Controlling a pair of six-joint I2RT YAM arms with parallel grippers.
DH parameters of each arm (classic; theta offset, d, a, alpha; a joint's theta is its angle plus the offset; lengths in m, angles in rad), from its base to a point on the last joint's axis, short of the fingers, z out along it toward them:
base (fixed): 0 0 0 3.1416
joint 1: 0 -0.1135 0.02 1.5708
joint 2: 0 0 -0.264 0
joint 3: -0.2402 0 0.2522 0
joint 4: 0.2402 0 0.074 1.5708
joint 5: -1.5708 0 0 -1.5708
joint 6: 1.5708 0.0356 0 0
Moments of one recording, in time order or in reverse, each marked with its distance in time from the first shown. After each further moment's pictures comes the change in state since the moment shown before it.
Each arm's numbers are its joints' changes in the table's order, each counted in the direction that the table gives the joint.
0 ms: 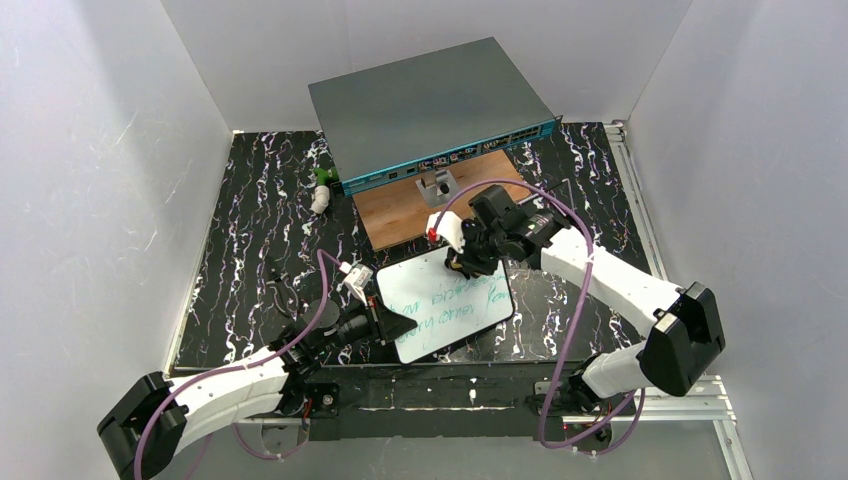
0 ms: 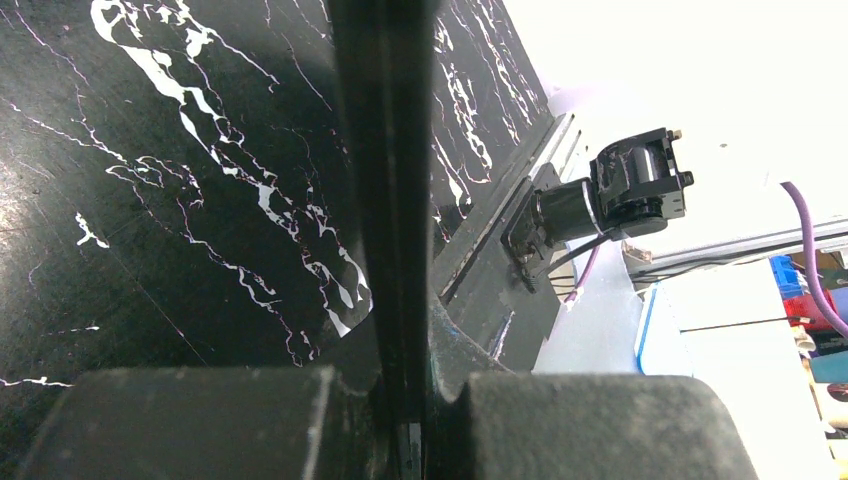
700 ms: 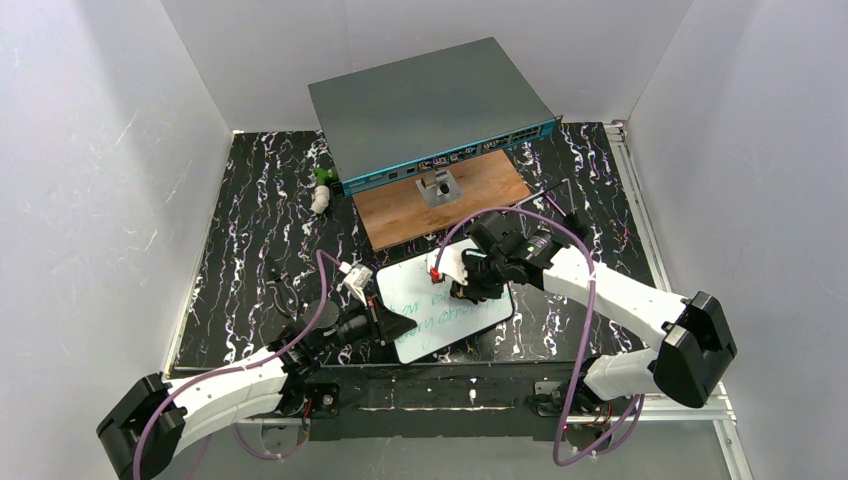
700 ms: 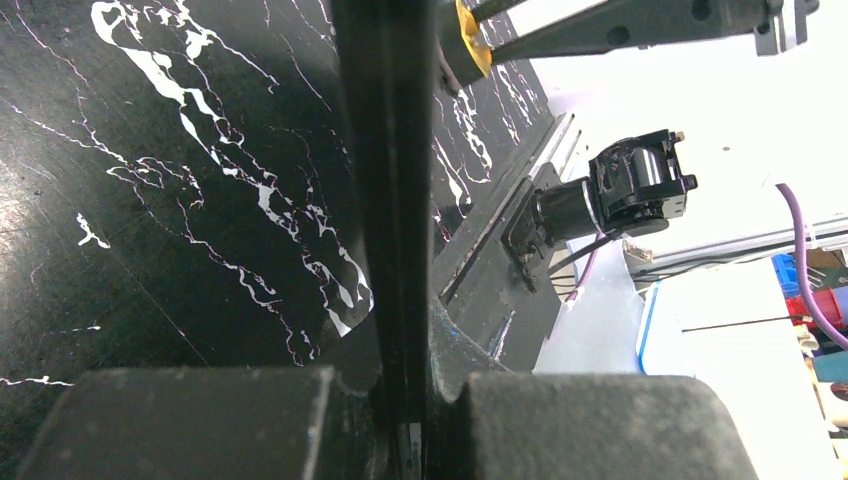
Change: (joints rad) left arm 0.000 -0.011 0.000 0.010 0.000 0.003; right arm -0.073 -0.074 0.135 0.027 0.000 -0.128
